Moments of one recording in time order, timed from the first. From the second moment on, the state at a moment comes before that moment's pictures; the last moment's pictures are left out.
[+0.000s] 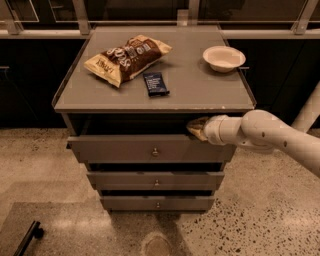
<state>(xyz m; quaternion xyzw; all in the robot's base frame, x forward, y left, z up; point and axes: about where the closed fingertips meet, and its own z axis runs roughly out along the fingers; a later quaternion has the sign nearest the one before) 0.674 -0.144 0.672 -0.44 0.76 0.11 0.47</state>
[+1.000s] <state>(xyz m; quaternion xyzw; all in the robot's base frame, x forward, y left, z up) 0.670 -0.142 0.675 -0.43 0.76 0.13 0.47</state>
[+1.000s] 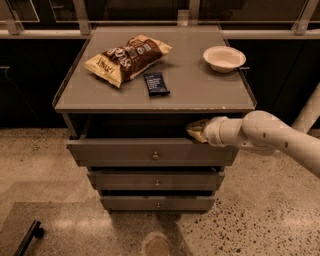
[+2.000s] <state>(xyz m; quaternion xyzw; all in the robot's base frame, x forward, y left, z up) 0.604 -0.144 0.667 -0.41 0.79 0.21 0.40</state>
